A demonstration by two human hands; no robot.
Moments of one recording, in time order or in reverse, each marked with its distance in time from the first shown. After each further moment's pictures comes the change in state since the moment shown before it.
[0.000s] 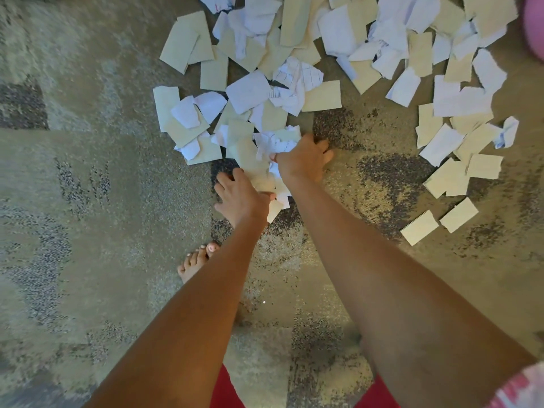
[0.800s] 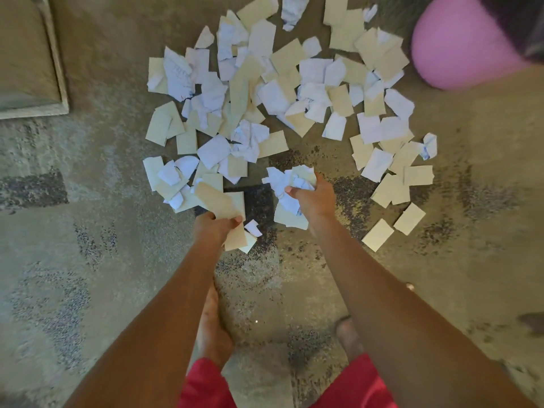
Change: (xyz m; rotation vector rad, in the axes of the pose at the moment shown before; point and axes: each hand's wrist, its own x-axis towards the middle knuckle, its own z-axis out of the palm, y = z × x) left_hand -0.021 0.023 -0.069 -0.620 -0.335 -0.274; right_hand -0.009 0.061 -0.113 0.635 -0.091 0.113
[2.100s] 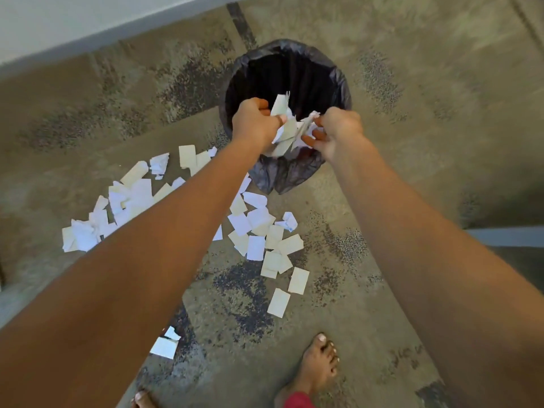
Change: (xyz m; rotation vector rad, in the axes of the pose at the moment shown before) left_hand -0.282 0.356 0.334 0.312 -0.243 0.958; right_hand 0.057 -0.242 -0.407 0.835 0.190 -0.013
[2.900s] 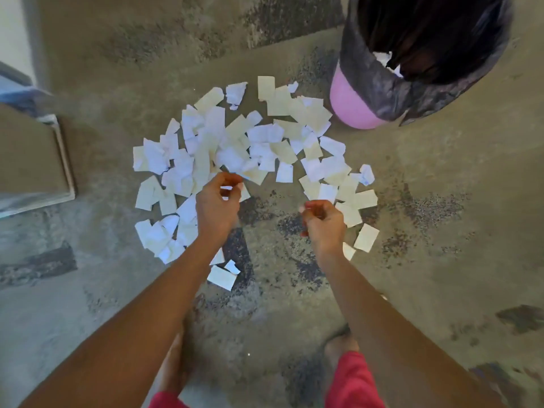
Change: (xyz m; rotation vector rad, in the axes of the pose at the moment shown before) left_hand -0.174 -0.287 -0.180 0.095 0.297 -0.045; right_hand -0.130 0.337 0.010 -0.530 -0.100 -0.103
